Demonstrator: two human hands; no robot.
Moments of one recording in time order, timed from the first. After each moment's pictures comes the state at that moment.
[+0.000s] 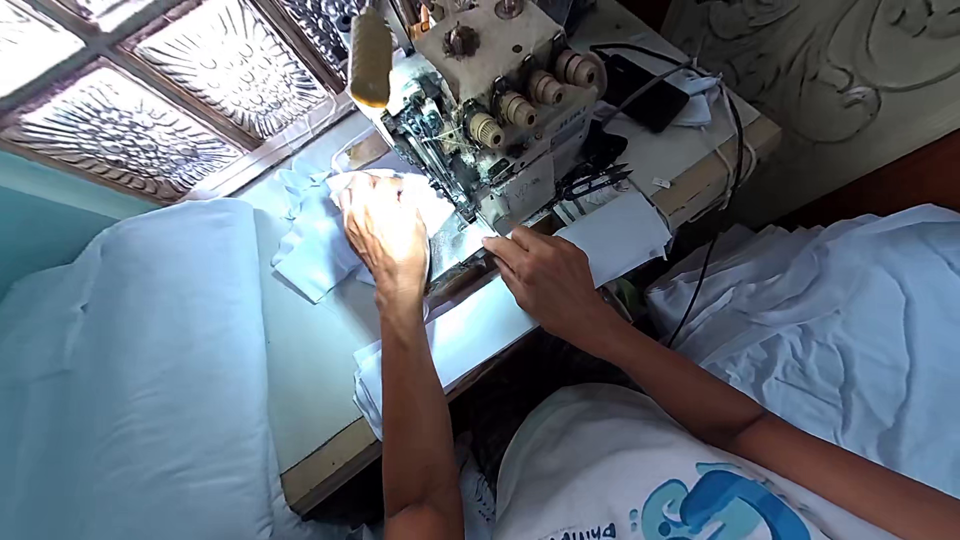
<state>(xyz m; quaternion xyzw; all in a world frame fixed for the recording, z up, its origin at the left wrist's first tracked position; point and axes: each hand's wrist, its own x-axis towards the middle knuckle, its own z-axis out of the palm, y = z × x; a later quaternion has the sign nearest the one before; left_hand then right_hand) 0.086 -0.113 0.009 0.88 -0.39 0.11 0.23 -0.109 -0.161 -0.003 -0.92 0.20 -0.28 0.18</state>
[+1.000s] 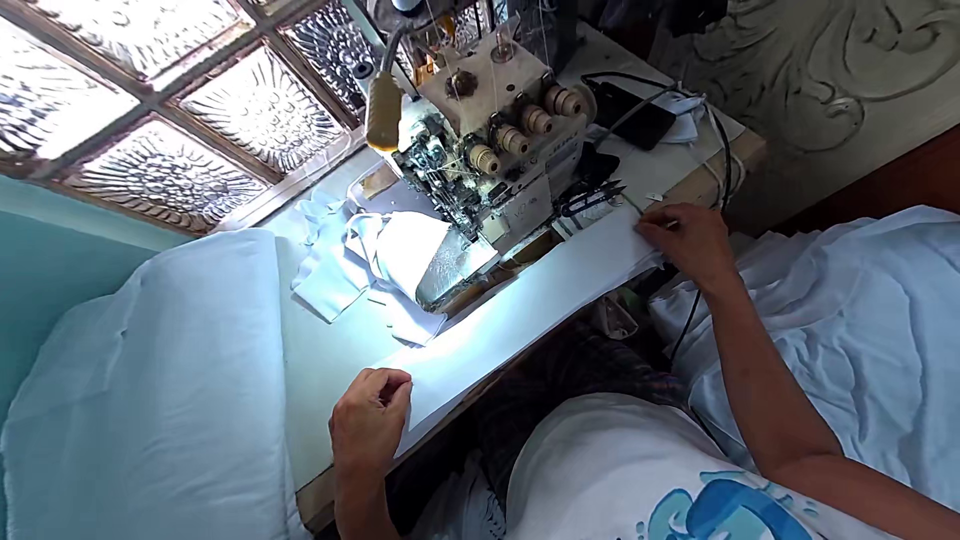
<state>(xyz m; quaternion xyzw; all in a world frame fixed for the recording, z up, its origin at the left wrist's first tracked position) 0.042 0.069 -0.014 0.90 -0.38 -0.08 0.22 -0.221 -0.292 -0.047 -0.79 0.48 -0.21 0.32</state>
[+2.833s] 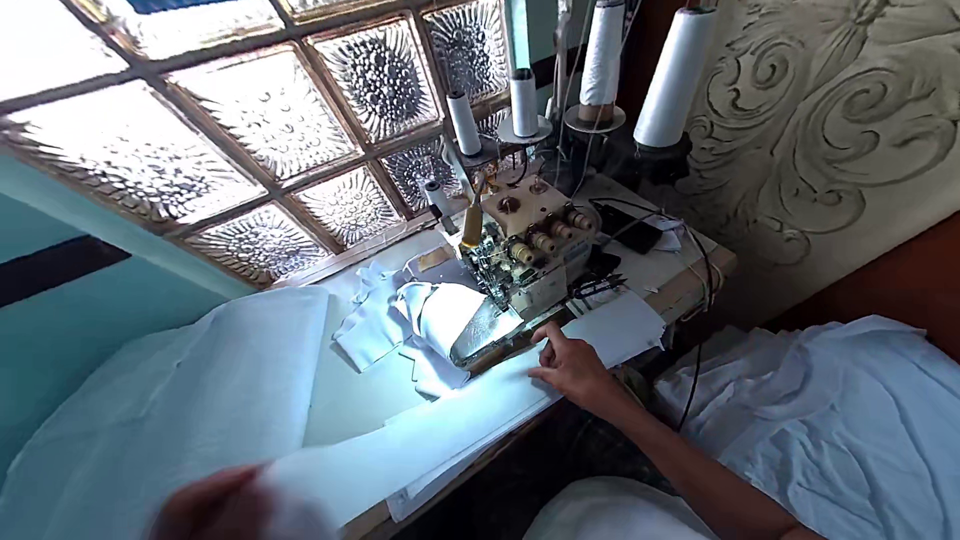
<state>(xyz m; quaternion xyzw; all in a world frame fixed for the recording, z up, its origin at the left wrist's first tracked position) 0.052 0.137 0.055 0.65 -0.38 0.04 0.65 -0.119 -0.173 -0.001 -0.85 0.28 -0.07 0.45</state>
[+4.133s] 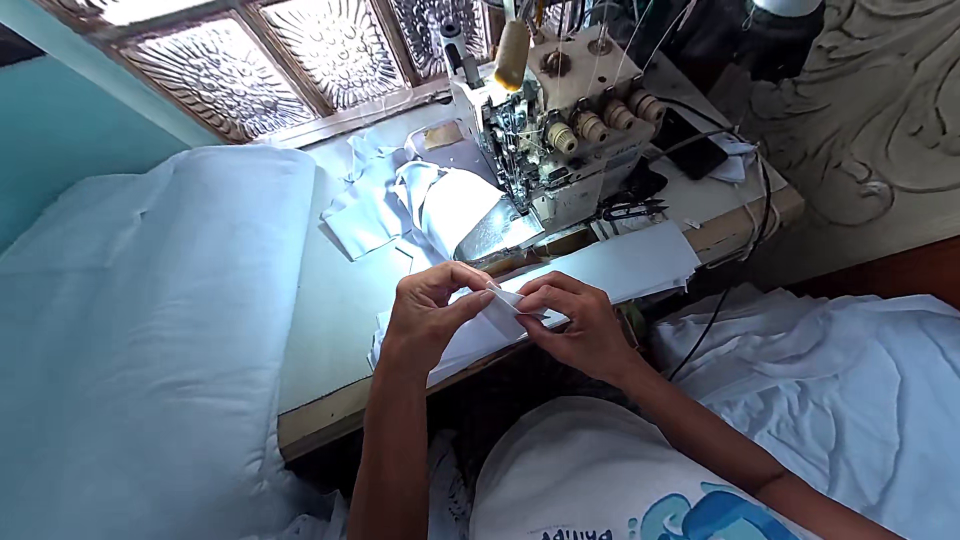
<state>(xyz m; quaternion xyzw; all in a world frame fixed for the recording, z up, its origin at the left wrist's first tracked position) 0.032 0.003 0.006 0.56 -0.44 -0.26 0.65 -0.129 -0.137 -0.013 -0.83 0.02 -0.34 0.43</state>
